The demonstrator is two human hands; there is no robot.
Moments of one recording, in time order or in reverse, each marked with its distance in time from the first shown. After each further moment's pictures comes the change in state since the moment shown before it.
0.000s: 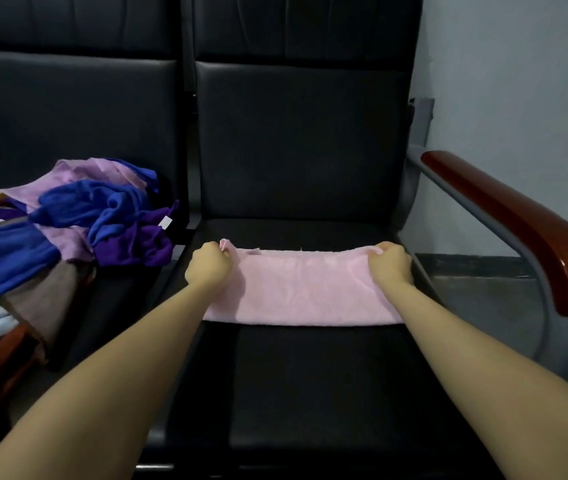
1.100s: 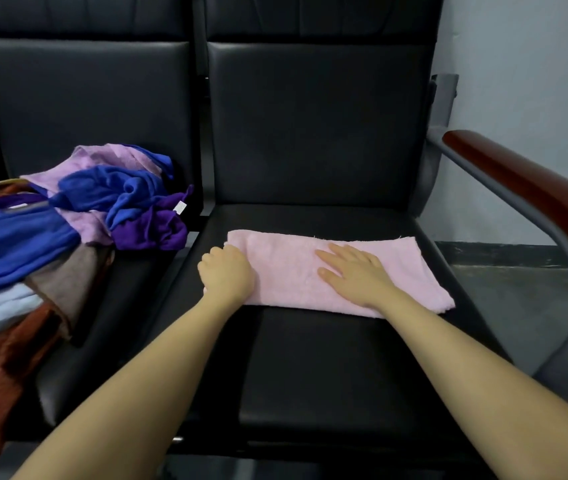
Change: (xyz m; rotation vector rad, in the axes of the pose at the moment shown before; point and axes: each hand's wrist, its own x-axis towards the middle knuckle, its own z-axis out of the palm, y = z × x) left_hand -0.041 -0.005 0.013 0.599 0.011 0.065; right_hand -0.032 0.010 0.040 -0.632 -0.494 -0.635
